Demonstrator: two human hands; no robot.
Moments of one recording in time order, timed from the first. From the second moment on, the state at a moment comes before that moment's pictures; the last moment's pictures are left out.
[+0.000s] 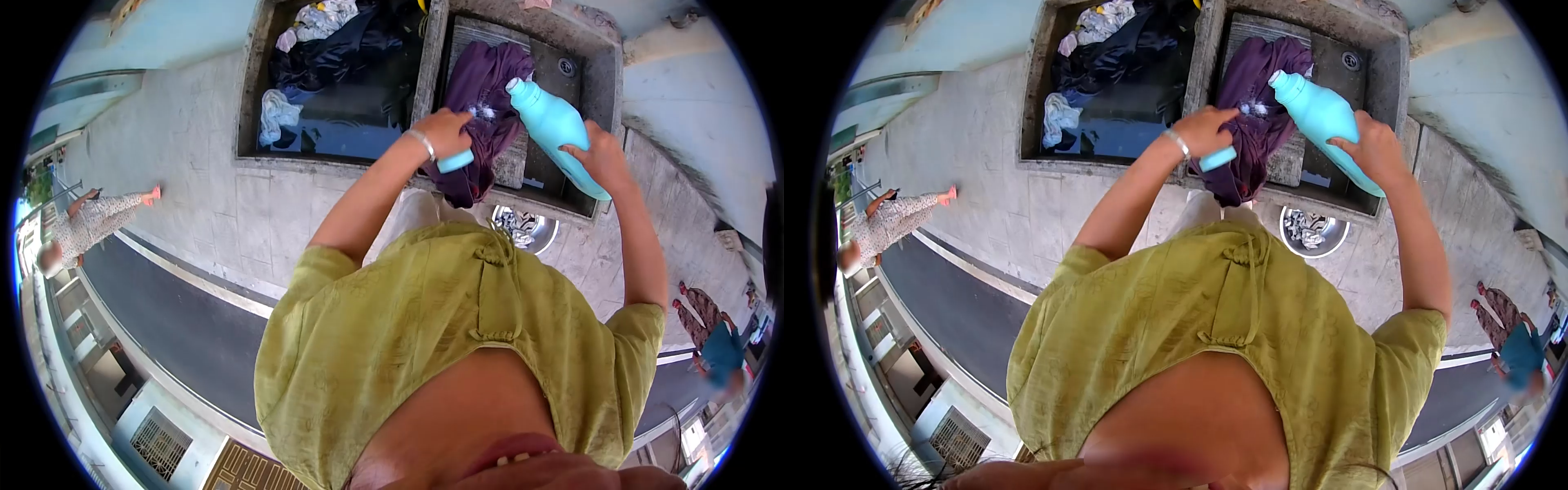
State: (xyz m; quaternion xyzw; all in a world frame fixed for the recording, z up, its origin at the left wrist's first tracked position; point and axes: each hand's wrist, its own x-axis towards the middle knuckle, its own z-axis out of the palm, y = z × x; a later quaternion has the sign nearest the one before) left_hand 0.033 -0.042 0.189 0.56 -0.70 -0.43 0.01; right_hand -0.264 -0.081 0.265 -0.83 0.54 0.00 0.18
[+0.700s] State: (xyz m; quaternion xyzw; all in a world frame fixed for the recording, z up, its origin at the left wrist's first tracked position) left_hand -0.080 -0.032 0.132 0.46 -0.79 -0.39 -0.13; right_hand -0.275 -0.112 0.248 -0.81 0.57 0.02 0.14
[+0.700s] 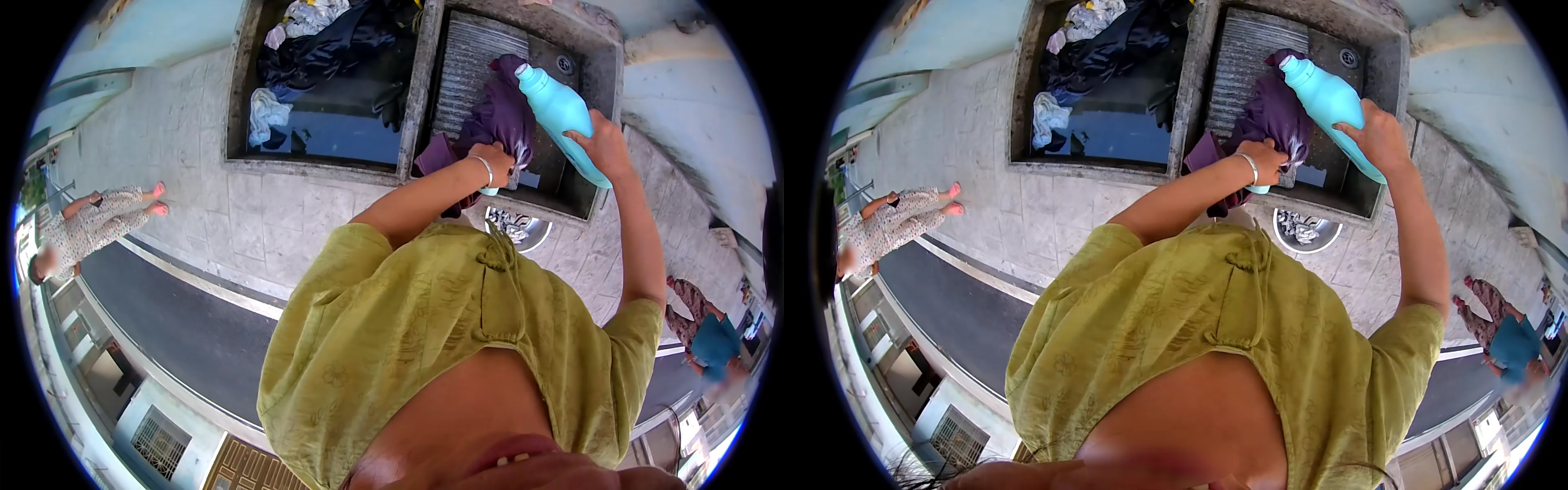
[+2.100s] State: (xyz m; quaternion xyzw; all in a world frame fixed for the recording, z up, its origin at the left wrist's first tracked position) left_hand -0.007 -0.021 0.116 0.64 -0.63 -0.42 0.12; right_hand -0.282 -0.092 0.251 -0.84 0.52 0.07 0.16
